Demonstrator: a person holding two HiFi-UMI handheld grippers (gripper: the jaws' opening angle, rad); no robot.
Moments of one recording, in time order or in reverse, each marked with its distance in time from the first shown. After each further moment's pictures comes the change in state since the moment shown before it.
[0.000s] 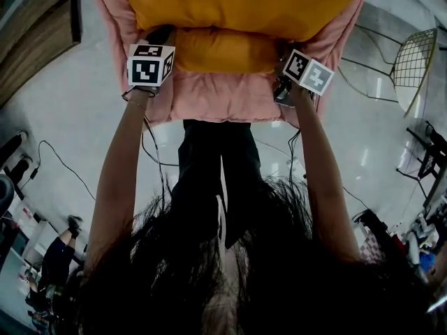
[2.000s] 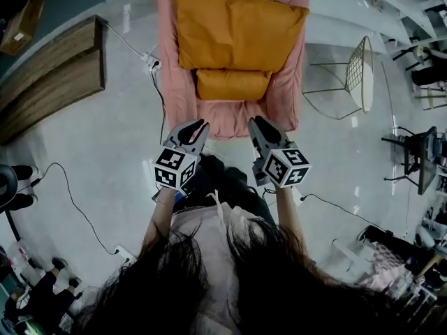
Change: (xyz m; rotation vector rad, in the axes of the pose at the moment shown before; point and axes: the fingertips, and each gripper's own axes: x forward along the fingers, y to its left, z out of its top) left arm -0.388 -0.127 0.004 -0.079 -0.353 -0.379; right arm -0.365 0.298 -0.066 -0.221 -0.346 0.295
